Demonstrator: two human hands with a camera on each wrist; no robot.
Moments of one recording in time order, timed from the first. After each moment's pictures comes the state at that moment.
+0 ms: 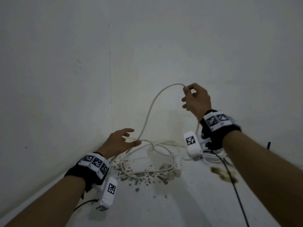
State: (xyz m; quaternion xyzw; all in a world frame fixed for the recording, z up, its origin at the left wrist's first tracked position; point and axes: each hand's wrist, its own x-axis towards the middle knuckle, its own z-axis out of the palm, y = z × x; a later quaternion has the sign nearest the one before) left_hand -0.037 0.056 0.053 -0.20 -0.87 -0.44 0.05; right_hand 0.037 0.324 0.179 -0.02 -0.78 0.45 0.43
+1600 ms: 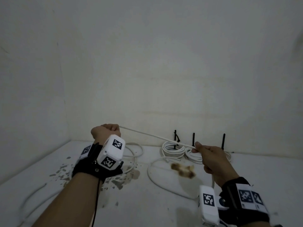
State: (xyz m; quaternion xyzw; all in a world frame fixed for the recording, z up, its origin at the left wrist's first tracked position) left_hand -0.039 0.221 0.082 0.12 -0.07 -0.99 -0.07; right_hand 0.159 0.480 0.028 -0.20 -0.71 0.61 0.29
